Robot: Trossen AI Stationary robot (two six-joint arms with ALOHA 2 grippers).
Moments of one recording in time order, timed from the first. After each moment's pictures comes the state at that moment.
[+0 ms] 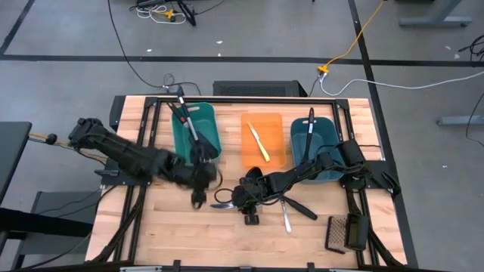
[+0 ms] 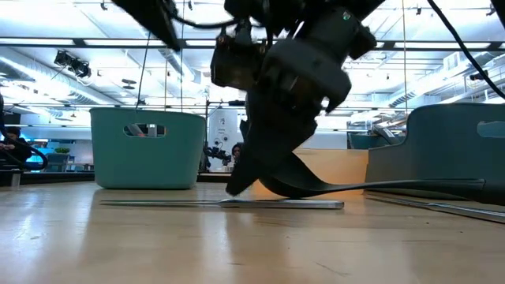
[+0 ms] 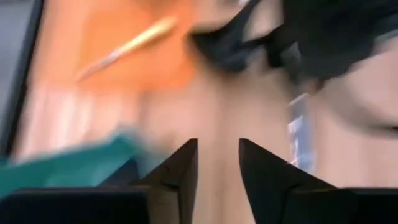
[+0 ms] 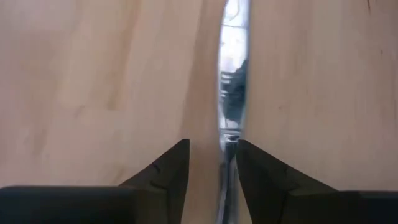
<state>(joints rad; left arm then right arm) -0.36 1.39 1.20 -0.83 -0.41 -0.23 0.28 2.10 1.37 -0.25 -0.06 0.16</state>
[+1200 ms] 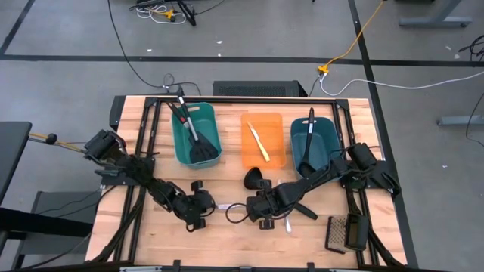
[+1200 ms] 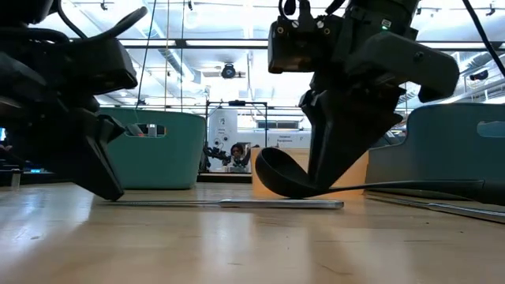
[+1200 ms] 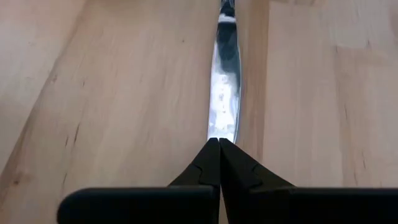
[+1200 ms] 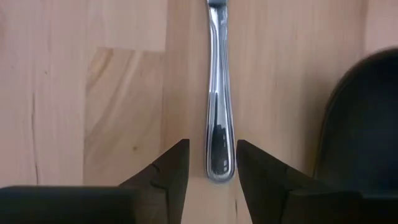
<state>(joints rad) -0.62 1.66 0.63 0.08 -0.46 -0.64 0.41 2.01 1.37 -0.62 0.20 0.31</state>
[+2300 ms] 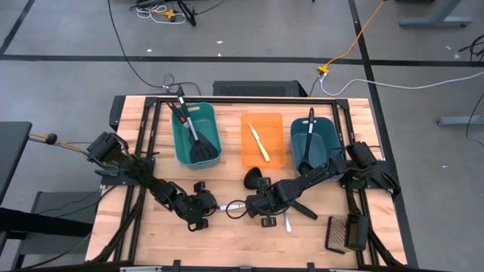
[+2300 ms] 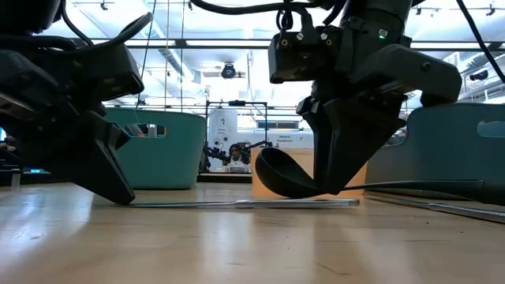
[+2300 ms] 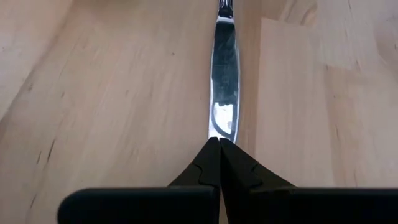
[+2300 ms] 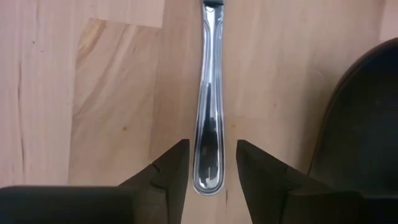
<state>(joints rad) -0.62 1.74 0.59 0.15 -0.41 -0.69 0.38 2.01 1.37 -0.66 0.14 0.23</state>
